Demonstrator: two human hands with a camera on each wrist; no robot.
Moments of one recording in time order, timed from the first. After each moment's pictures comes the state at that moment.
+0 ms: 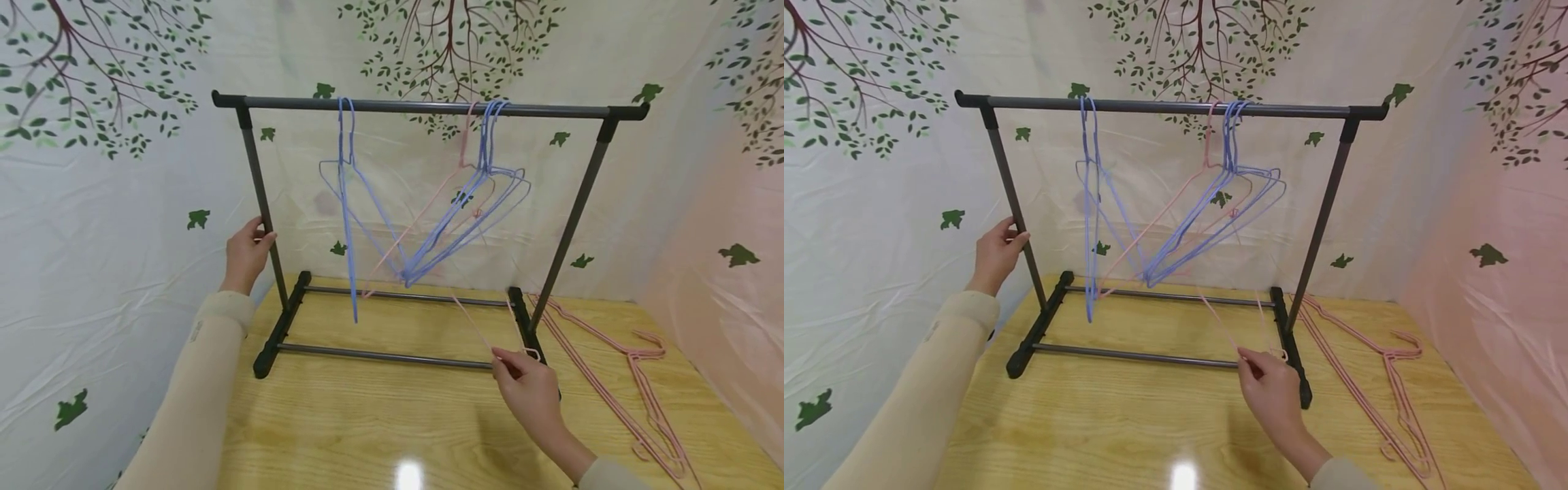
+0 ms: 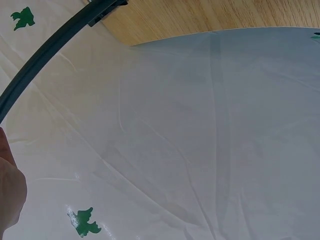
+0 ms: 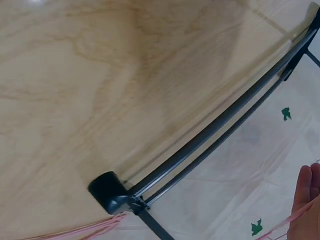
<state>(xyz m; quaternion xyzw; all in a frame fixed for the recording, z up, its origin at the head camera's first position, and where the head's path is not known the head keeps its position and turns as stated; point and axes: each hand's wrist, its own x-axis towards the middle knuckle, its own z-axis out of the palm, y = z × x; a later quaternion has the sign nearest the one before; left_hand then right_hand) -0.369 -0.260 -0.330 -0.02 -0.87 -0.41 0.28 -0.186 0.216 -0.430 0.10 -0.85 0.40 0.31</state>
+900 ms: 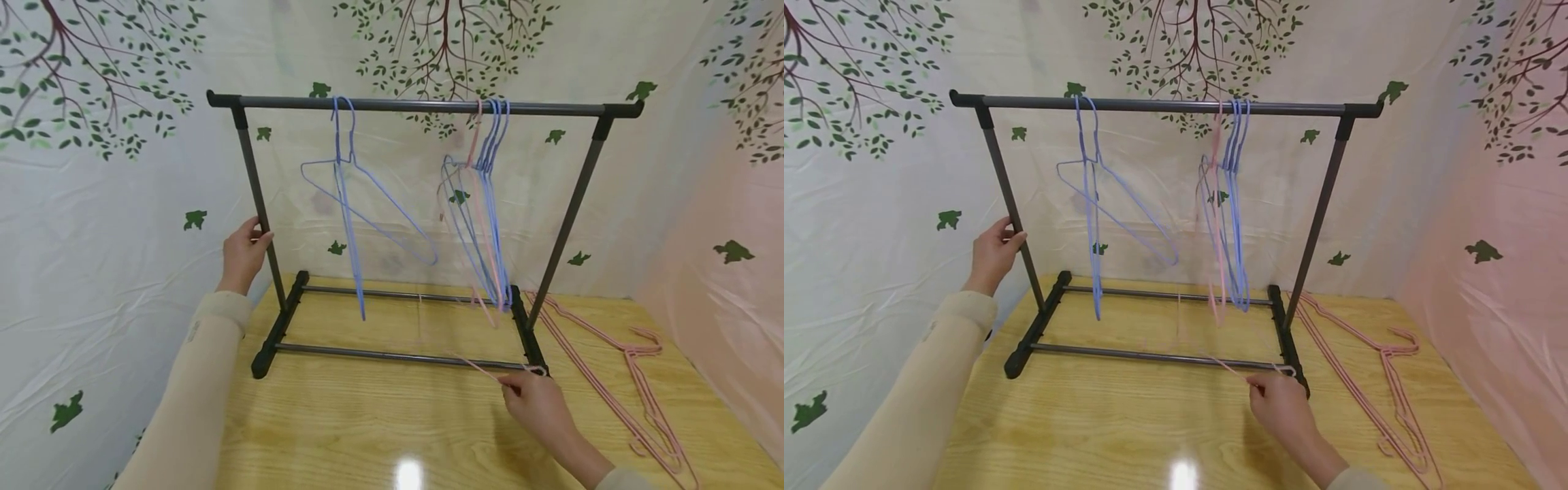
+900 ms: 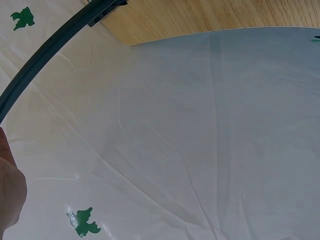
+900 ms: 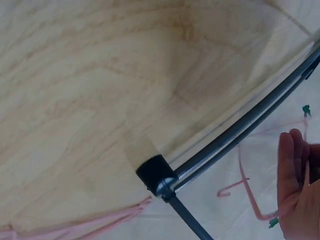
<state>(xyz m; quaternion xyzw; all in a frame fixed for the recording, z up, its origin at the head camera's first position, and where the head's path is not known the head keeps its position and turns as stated) -0.371 -0.259 -0.331 -0.02 -0.87 -0.41 0.28 -0.178 0.245 -0.443 0.08 -0.95 0.29 0.13</state>
